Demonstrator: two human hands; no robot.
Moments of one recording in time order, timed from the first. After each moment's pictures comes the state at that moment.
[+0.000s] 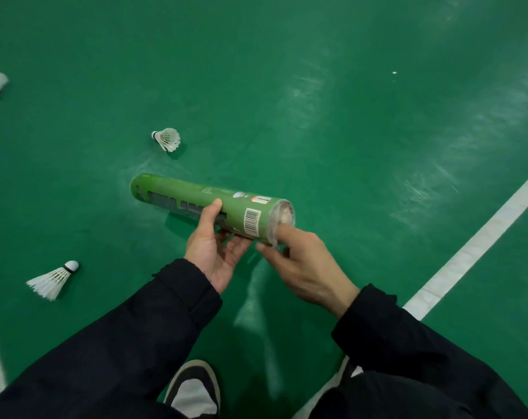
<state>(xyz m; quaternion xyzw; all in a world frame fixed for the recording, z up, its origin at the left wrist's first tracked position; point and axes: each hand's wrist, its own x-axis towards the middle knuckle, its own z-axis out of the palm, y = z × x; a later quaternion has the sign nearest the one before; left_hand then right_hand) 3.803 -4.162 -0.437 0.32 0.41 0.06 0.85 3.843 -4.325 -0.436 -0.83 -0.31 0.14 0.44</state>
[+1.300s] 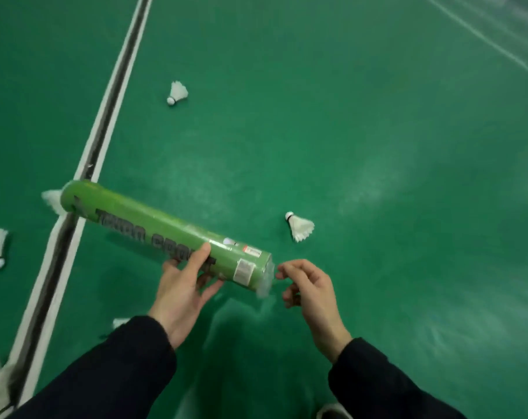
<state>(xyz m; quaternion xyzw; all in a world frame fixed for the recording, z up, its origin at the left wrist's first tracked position) 3.746 -3.858 -0.464 0.29 0.44 0.26 0.81 3.912 -4.007 -0.463 -0.70 -0.15 0.38 0.59</state>
